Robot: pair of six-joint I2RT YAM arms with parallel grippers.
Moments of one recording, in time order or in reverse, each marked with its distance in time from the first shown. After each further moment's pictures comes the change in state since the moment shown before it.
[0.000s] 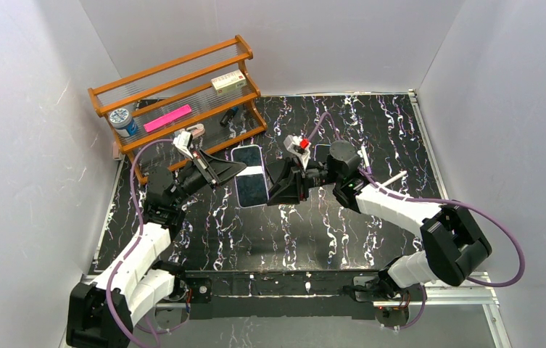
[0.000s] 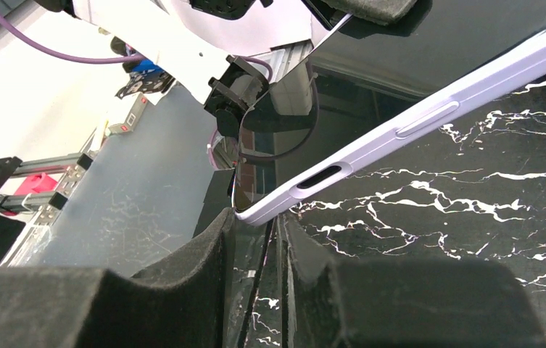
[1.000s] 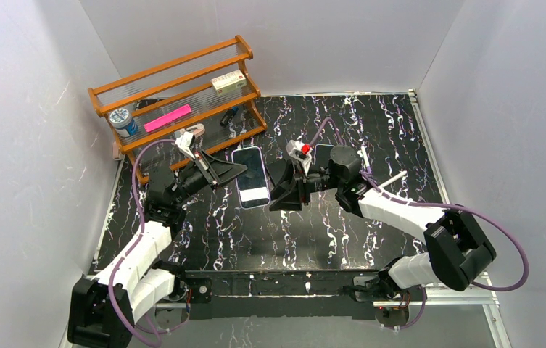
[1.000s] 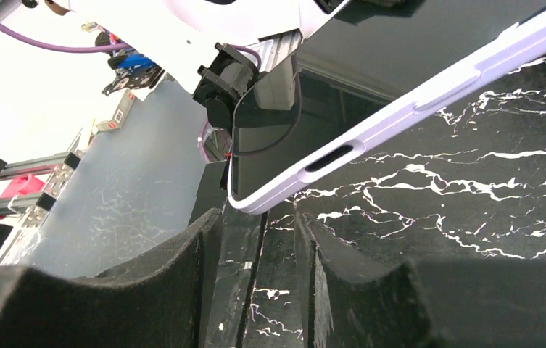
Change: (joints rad) left arm 0.018 0.022 -0.006 0.003 0.016 0.013; right arm 0.000 -0.040 -0.048 -0.054 0.038 -0.056
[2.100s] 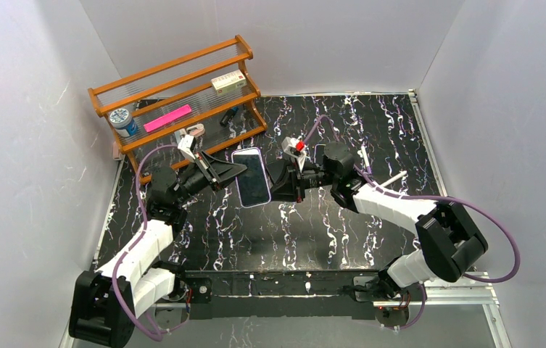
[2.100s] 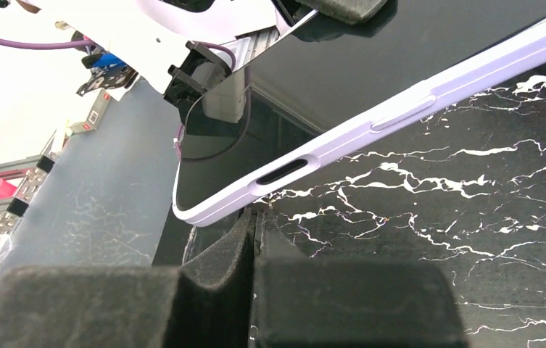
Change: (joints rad) left arm 0.011 0.047 -0.027 0.038 -0.006 -0.123; right arm 0.000 0.071 0.044 -0.020 0.035 -0.043
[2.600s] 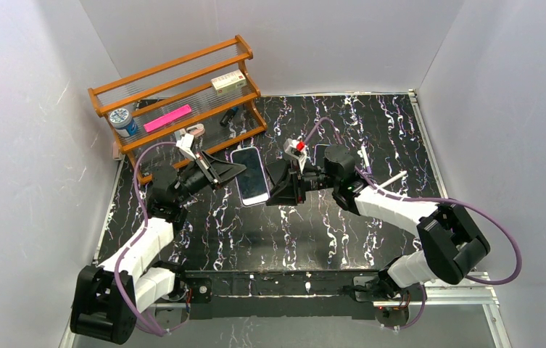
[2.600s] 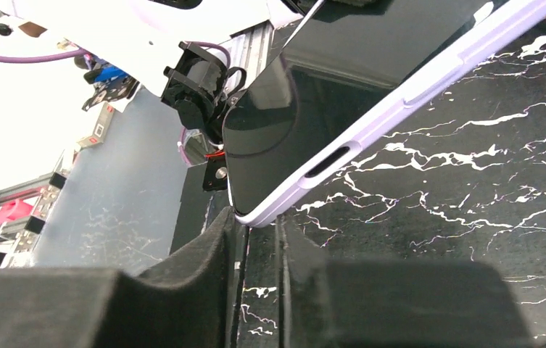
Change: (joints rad) left arm 0.006 0.035 0.000 0.002 0.003 0.129; right arm 0.004 -0.023 -0.028 -0.026 0.053 0.035
